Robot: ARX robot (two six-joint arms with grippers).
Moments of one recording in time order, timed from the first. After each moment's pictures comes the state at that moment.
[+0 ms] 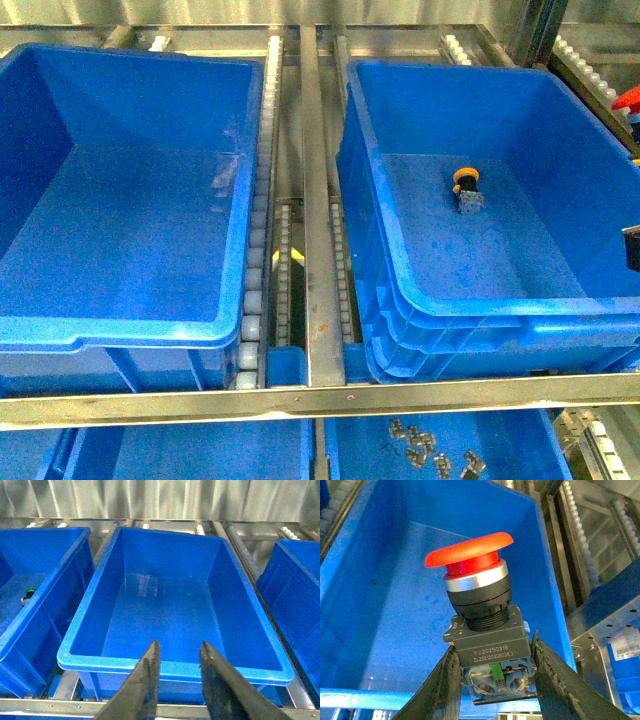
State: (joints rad) left arm 0.00 0.01 0.02 0.00 0.00 0.00; right arm 0.29 1.24 0.43 0.52 0.38 -0.23
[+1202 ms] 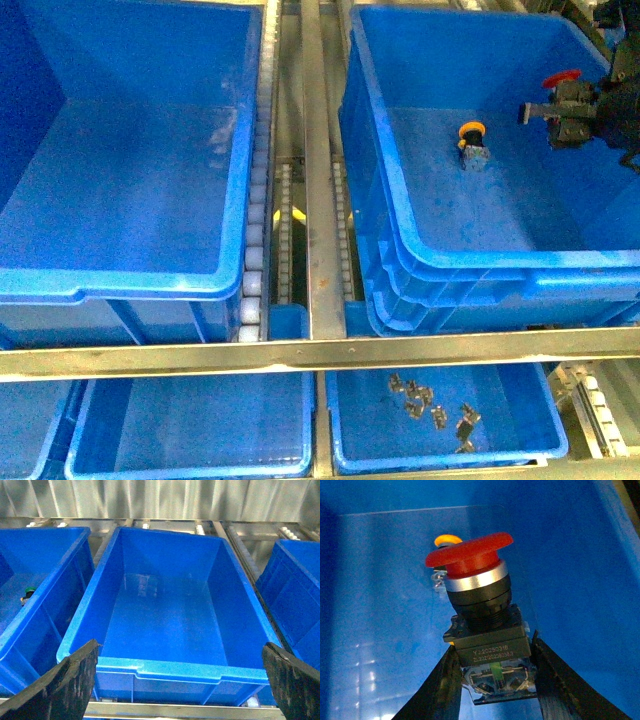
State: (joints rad) left arm 0.00 0.01 0.02 0.00 0.00 0.00; right arm 0.04 2.07 1.18 0.40 0.17 0.04
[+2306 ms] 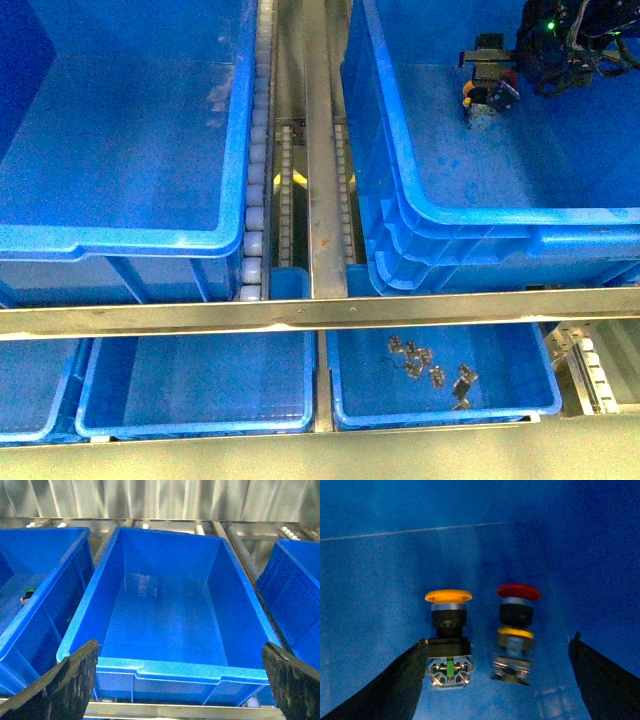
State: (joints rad) left arm 0.00 0.01 0.02 0.00 0.00 0.00; right arm 0.07 2.55 1.92 0.08 0.24 0.05
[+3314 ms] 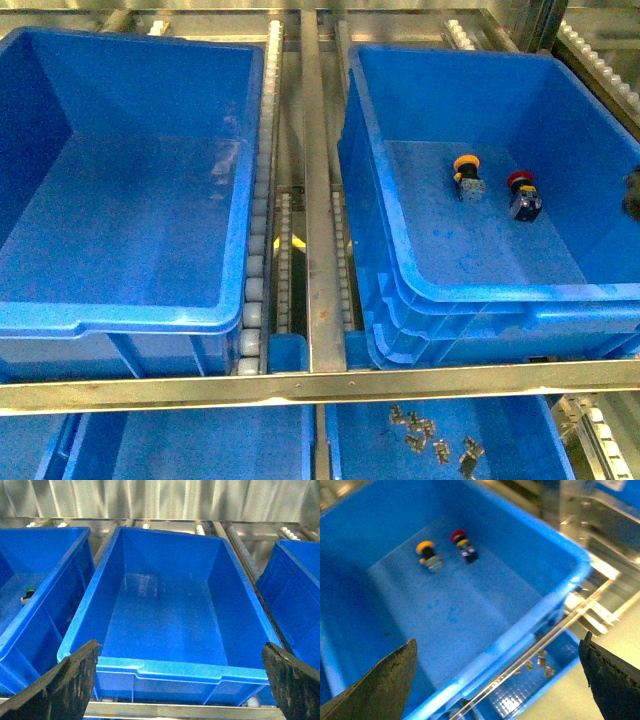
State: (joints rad) left arm 0.00 0.01 0.02 0.00 0.00 0.00; right arm 0.38 1.22 0.34 0.51 0.53 0.62
